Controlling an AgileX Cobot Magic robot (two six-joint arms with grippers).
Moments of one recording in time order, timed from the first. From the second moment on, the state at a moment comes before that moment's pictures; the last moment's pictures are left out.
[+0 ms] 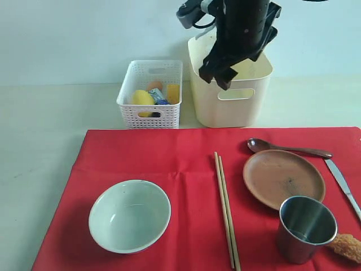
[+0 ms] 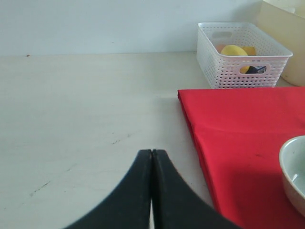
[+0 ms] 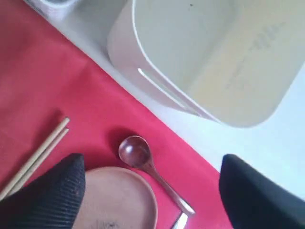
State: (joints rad) left arm -0.12 0.05 0.00 -0.01 0.31 0.00; right arm 0.54 1.99 -1.85 -0.35 1.21 -0.10
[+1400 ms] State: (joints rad) left arm -0.12 0.05 0.00 -0.01 0.31 0.00; right arm 0.14 1.47 -0.76 -0.05 1.15 -0.53
